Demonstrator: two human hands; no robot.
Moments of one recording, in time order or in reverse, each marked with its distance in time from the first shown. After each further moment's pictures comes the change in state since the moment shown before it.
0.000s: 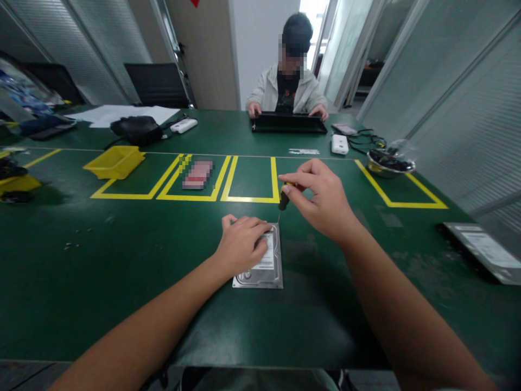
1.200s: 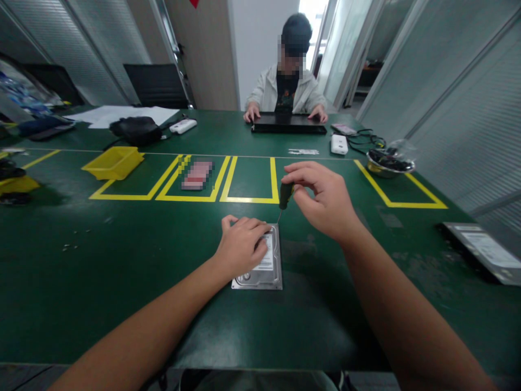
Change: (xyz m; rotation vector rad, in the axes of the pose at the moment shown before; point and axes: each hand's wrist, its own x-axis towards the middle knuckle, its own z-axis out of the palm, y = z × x) left_hand -0.002 0.001 0.003 0.001 0.026 0.008; right_hand 0.001 -0.003 -0.003 0.152 0.020 0.061
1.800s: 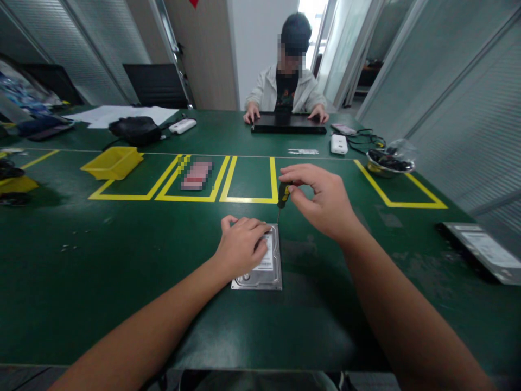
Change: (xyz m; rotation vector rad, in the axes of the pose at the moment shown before) left_hand 0.001 0.001 0.000 0.009 -0.012 -0.007; right_hand -0.001 0.003 0.000 0.001 -0.033 -0.010
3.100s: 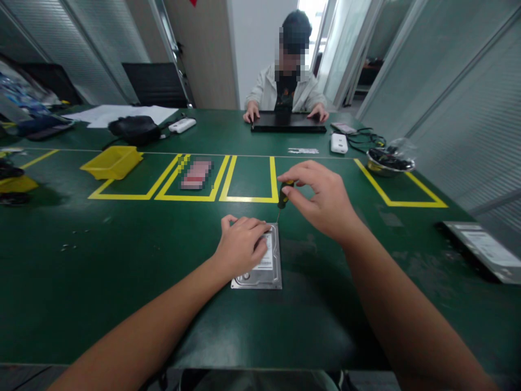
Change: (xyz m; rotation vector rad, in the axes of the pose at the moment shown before) left_hand 0.000 0.000 0.001 -0.008 0.014 0.003; right_hand 0.003 -0.004 -0.004 -0.080 -0.041 -0.054
